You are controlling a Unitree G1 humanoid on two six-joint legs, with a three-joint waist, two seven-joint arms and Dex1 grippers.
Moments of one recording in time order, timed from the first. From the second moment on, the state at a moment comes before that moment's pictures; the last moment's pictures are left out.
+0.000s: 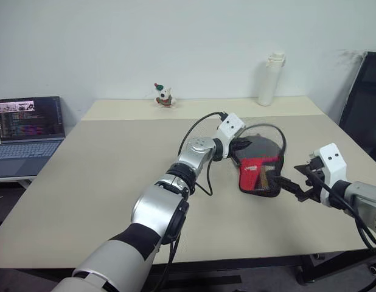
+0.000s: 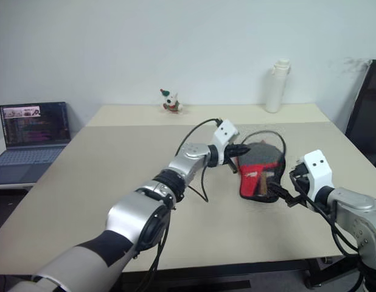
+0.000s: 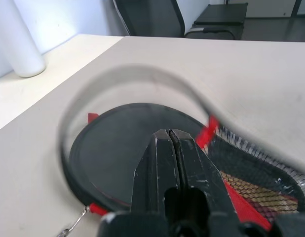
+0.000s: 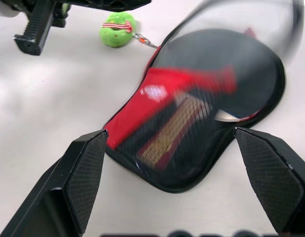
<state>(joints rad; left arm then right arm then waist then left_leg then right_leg) -1.39 -0.02 -0.04 1.34 0.03 -0.14 -0.73 -0.34 -0.71 -0.33 -0.52 0.57 1.19 0.44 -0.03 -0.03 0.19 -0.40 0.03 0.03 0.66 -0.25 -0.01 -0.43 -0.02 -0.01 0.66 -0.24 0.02</state>
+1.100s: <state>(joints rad) -0.74 0.44 0.11 0.34 -0.32 0.32 -1.10 -0.73 -0.55 -0.14 0.55 0.29 0.71 0.50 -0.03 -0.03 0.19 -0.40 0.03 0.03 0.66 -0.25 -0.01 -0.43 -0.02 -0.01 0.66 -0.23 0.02</state>
